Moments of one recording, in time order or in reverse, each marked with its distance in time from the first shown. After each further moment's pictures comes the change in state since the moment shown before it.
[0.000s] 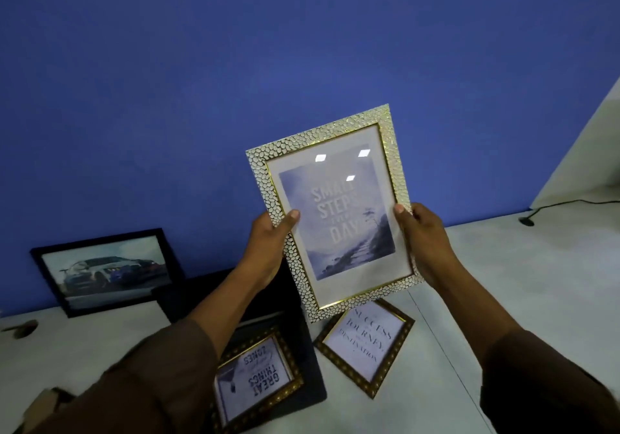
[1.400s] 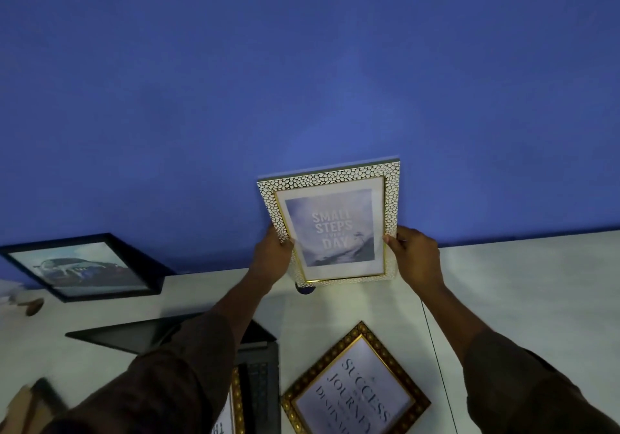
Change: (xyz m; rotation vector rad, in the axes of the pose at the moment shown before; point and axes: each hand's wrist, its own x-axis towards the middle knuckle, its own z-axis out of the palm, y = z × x) left_hand 0.216 -0.186 0.071 0.853 0.188 -0.419; right_hand 0.278 0.232 0.068 -0.532 -0.283 -0.104
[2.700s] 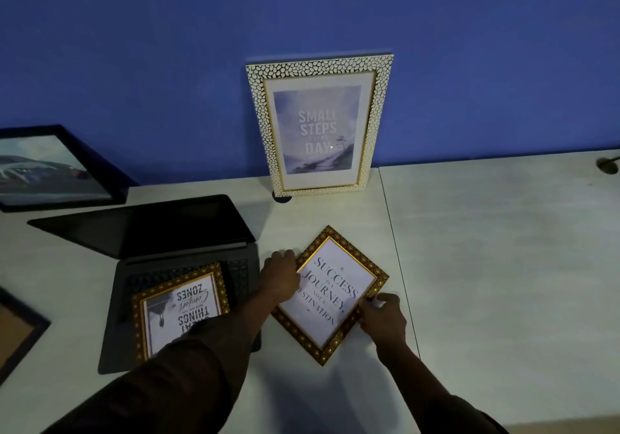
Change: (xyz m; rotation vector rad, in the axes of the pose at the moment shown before) left_hand -0.149 -0.147 0.107 0.507 -0.401 0.030; right_hand -0.301 0.056 0.057 0.381 -0.115 0.925
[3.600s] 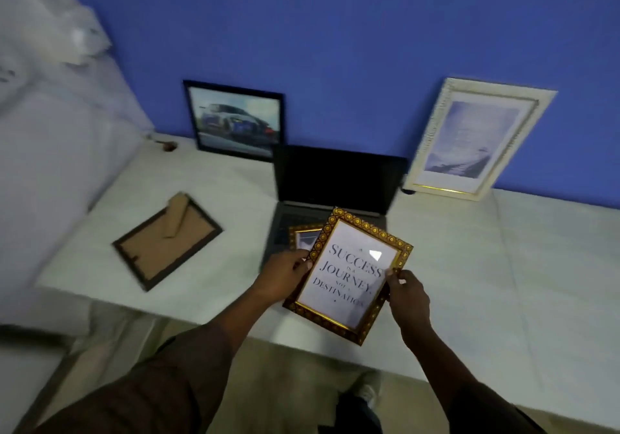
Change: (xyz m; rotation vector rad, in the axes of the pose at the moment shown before) left_hand -0.249 -0.270 -0.061 -0.494 0.273 0.131; right_hand -0.236 0.021 0.147 -0.253 -0.082 -0.514
